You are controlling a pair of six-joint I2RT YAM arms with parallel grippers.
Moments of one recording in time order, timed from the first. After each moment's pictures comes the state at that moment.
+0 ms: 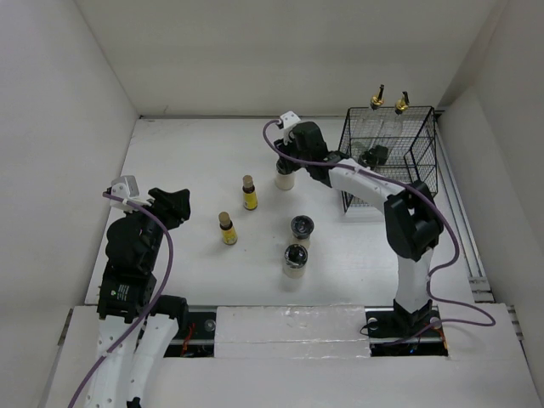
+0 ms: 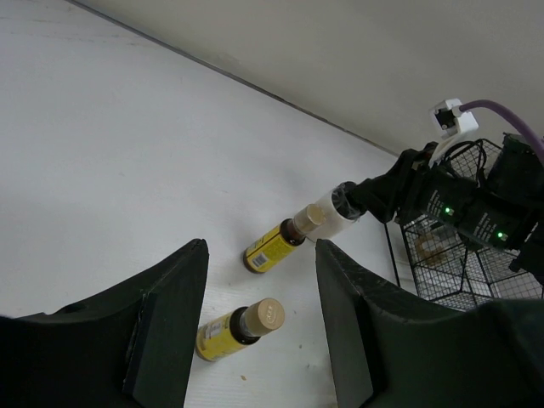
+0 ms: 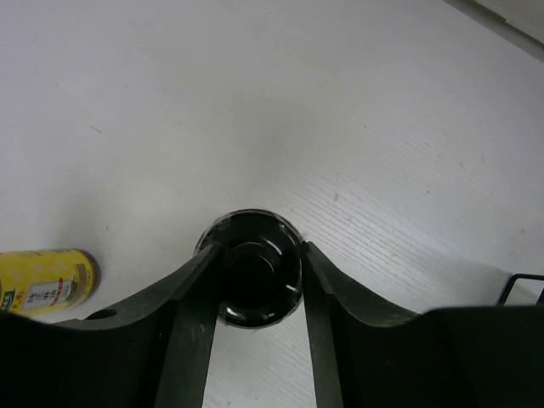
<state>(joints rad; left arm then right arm) -0.15 0.43 0.75 -0.42 -0.07 -0.54 0.60 1.96 1.54 -0.09 0.07 -0.04</state>
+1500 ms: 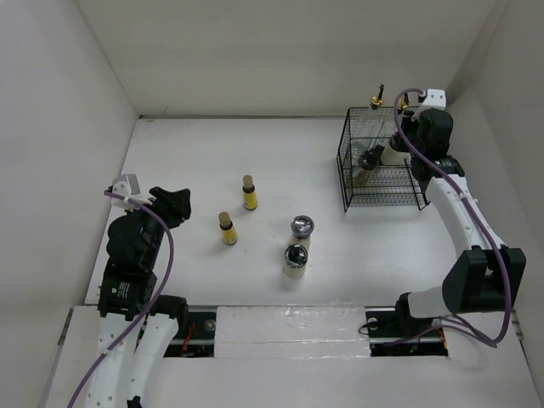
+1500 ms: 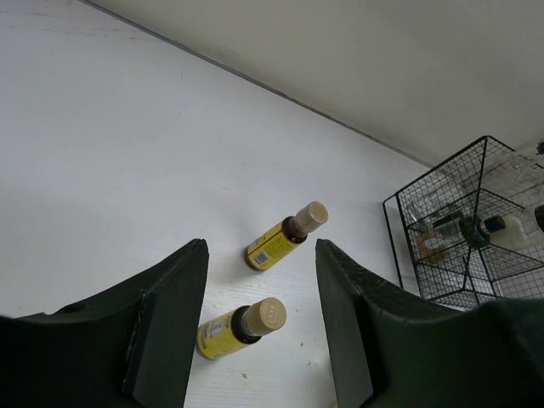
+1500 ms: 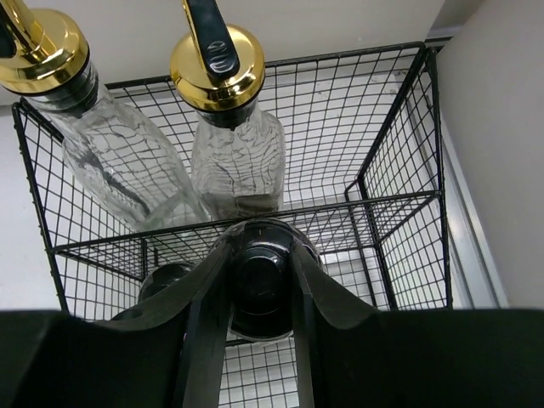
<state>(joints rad) -0.14 0.44 0.75 -0.42 -0.06 -0.54 0.02 1.39 1.22 -0.12 0.15 0.06</state>
